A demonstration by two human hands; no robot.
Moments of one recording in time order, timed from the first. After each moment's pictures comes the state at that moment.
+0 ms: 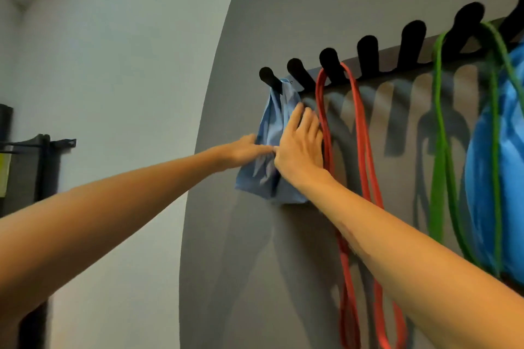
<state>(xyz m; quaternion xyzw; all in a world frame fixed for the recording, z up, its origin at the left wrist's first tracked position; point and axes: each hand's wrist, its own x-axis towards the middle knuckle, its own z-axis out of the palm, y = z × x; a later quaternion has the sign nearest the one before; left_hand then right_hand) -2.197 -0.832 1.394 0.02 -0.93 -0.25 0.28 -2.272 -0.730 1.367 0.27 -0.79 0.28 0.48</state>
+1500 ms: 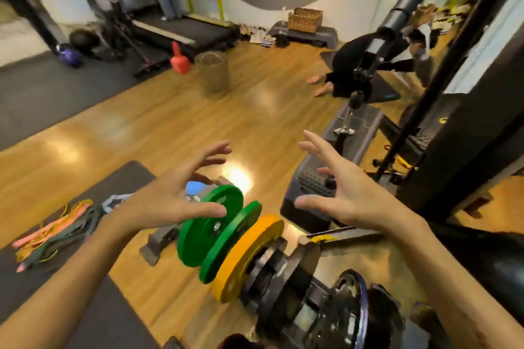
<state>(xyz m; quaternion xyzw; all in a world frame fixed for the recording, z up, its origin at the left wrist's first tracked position) -1.146 -0.583 0.936 0.69 -0.58 -0.24 0.36 -1.372 -0.793 0.934 0.90 -0.16 0.09 -0.40</state>
